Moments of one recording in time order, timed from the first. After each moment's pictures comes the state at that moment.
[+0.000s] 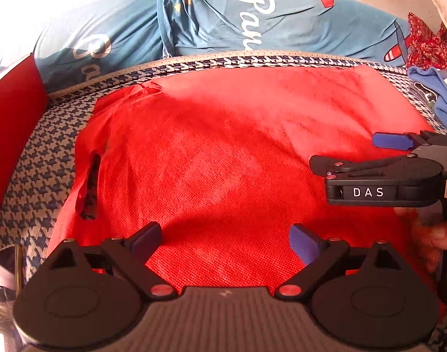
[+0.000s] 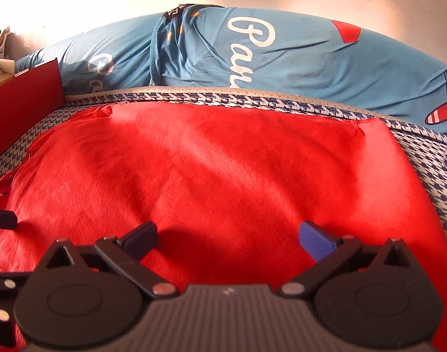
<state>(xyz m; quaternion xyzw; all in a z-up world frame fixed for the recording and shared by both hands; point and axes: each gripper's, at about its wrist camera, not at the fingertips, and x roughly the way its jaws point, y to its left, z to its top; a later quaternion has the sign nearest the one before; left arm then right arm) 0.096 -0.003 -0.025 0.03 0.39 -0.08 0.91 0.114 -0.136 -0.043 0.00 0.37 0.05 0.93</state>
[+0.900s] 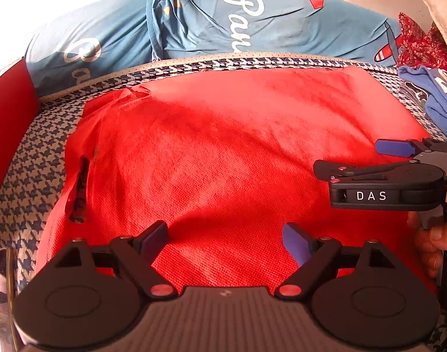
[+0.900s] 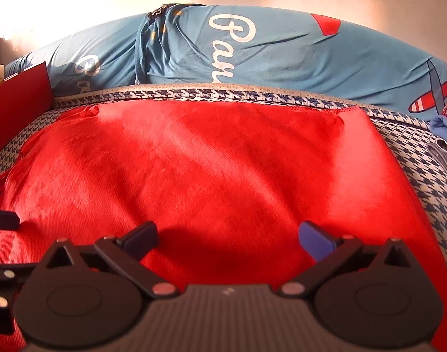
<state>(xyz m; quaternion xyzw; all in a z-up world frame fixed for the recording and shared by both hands) 0.092 -0.010 -0.025 0.04 0.39 -0.10 0.92 0.100 -0.145 -0.044 0.01 0.38 0.03 0.93</state>
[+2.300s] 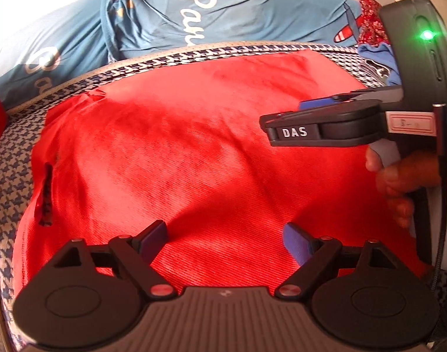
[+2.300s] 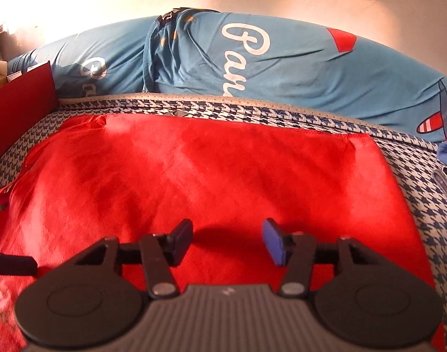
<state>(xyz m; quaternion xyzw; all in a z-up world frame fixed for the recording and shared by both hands) 0.080 -0.034 -0.020 0.07 0.41 -0.17 0.89 0.124 -0.134 -0.019 0.00 0.38 0.04 0.92</state>
